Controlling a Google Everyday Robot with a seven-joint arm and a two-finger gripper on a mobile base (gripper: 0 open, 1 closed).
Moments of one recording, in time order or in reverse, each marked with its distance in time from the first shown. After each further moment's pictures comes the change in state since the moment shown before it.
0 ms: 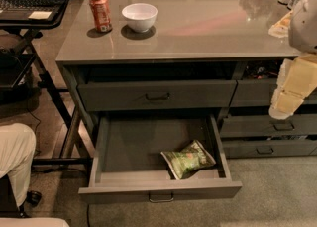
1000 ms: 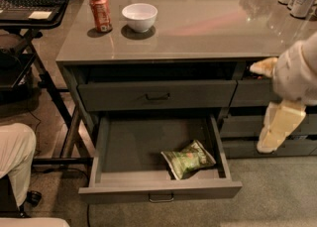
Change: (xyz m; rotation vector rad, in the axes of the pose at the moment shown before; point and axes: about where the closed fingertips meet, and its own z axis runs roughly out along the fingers) arm 0.014 0.027 0.077 -0.044 -0.119 -0.094
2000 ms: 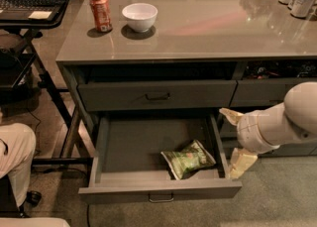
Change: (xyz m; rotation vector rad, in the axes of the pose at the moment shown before) arm 0.035 0.020 0.179 0.034 -0.172 -0.125
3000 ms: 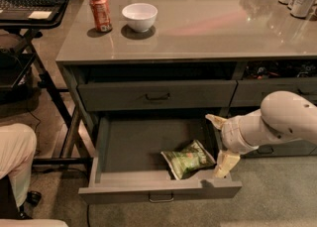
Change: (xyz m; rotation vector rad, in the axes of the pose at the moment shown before) arm 0.003 -0.005 0.067 -0.045 -0.066 -0.026
